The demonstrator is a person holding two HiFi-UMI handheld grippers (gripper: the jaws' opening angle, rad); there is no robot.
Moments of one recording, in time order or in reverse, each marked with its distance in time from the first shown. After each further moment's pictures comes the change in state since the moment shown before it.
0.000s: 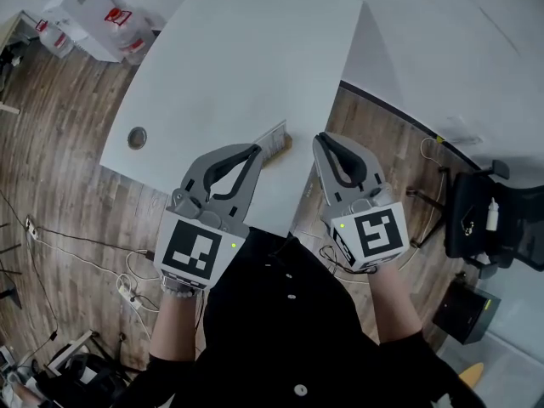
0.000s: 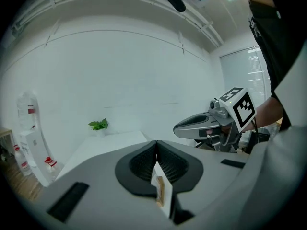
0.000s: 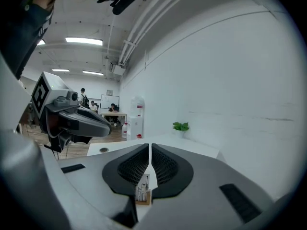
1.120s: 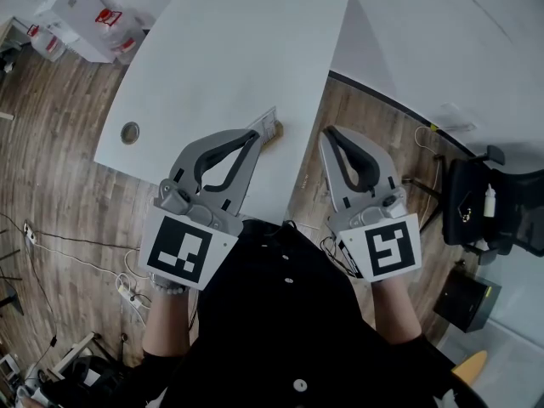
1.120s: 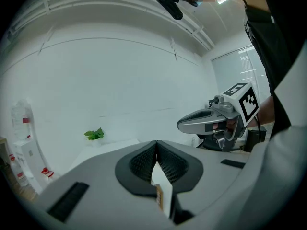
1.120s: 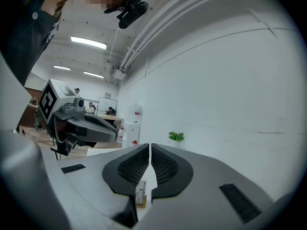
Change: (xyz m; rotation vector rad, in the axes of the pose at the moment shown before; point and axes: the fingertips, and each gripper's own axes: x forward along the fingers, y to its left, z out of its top) left arm -0.011 -0.018 0.032 0.041 -0.044 -0.033; right arm -0.047 0.002 0.041 -0.057 -0.080 -0.059
